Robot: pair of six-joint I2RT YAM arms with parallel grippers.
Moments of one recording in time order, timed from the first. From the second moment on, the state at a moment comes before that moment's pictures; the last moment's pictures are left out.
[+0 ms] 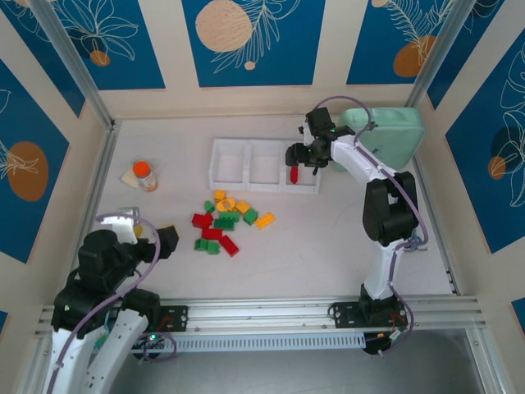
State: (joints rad) left arm -0.27 0.33 0.79 -0.95 0.07 -0.36; right arm 0.31 1.93 1.62 -0.76 -0.17 0.27
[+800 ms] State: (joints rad) left arm -0.27 0.38 0.77 -0.94 0.14 -0.36; right arm 0.59 1.69 1.27 -0.78 -0.16 0.21
